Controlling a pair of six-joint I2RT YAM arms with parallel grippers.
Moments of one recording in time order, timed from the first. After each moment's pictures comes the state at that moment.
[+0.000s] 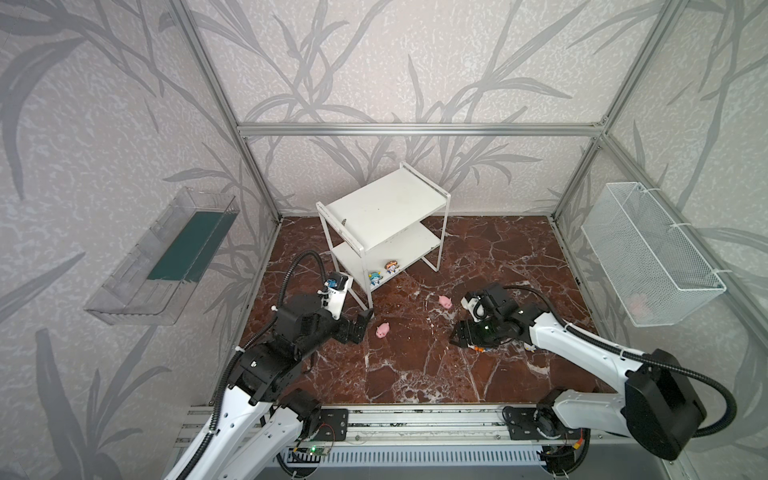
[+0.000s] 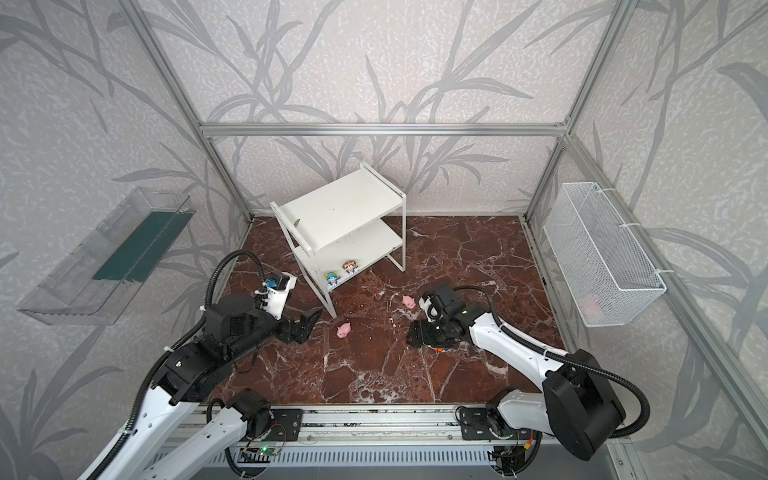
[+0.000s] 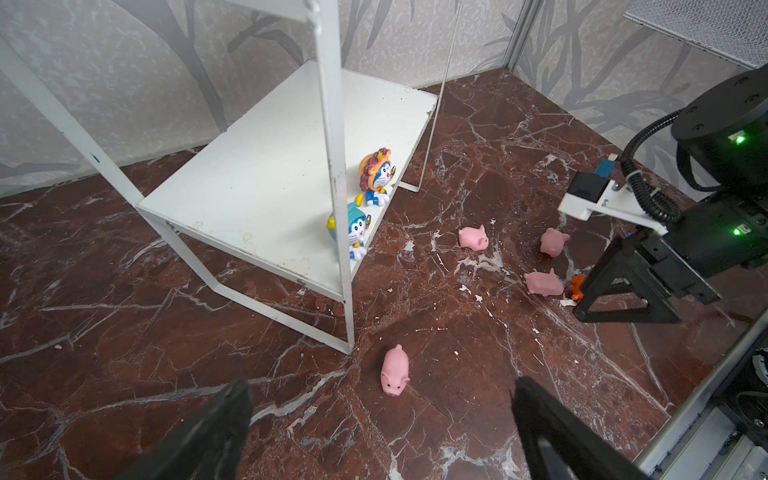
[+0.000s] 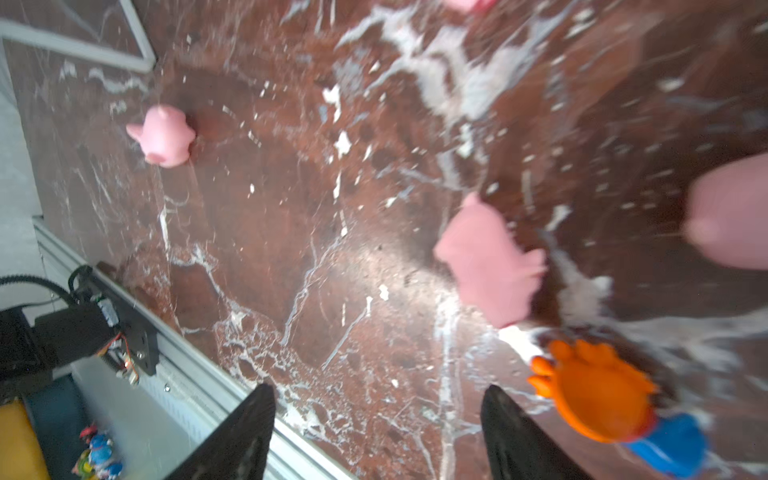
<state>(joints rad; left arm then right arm) -0.50 0.61 0.81 -0.68 0.05 -0.06 0.54 1.26 0.72 -0.60 -0.36 0.51</state>
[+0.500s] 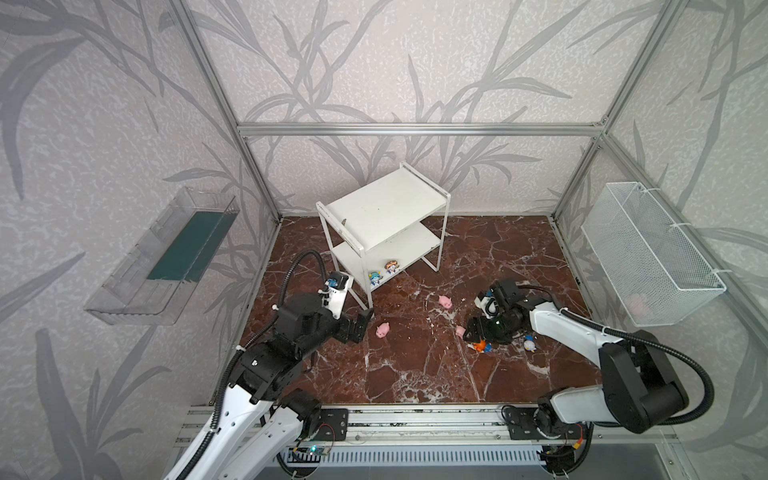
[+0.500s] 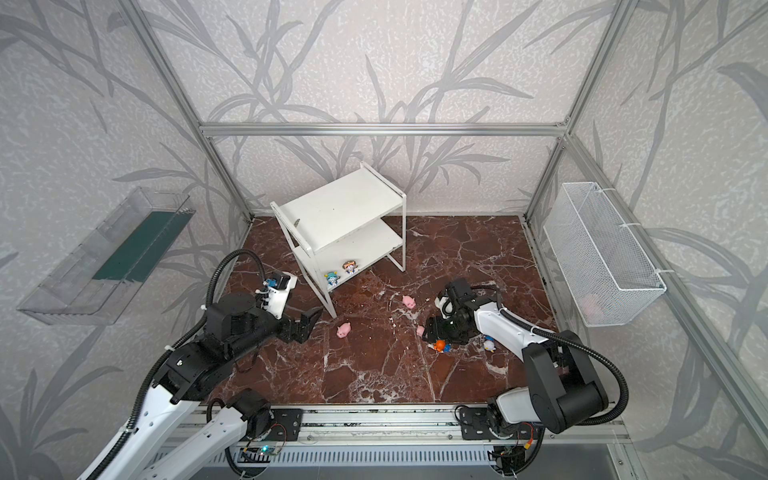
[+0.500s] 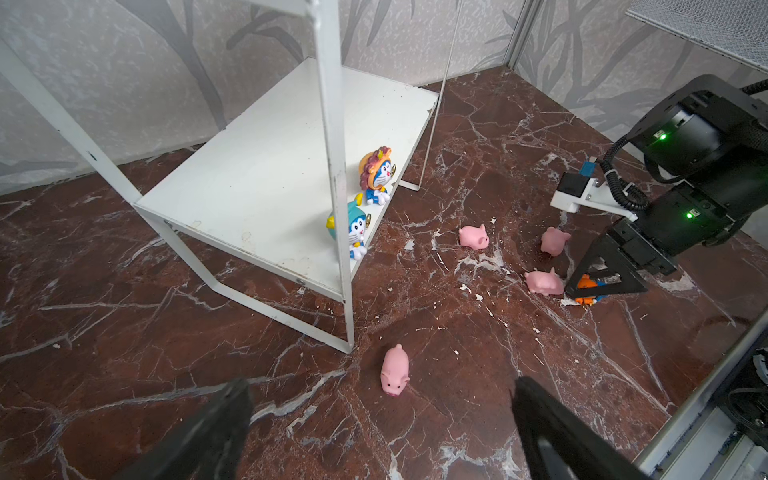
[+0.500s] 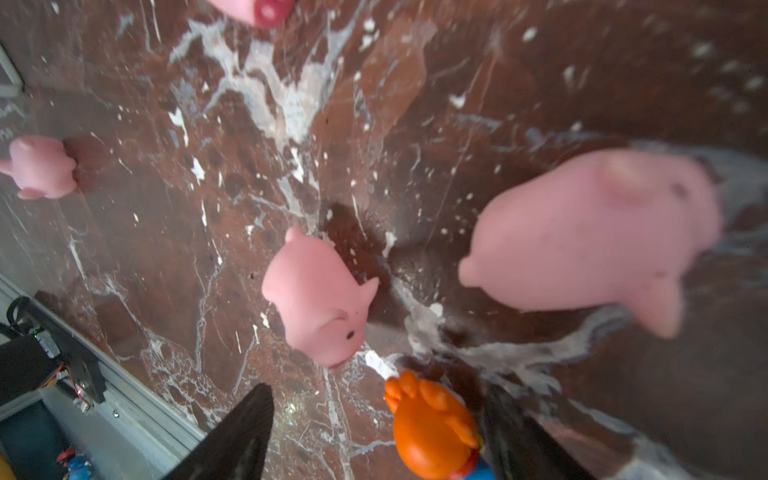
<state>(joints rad) -0.49 0.62 0.81 -0.68 0.05 -0.06 0.37 1.41 0.68 -0.61 -0.43 0.32</state>
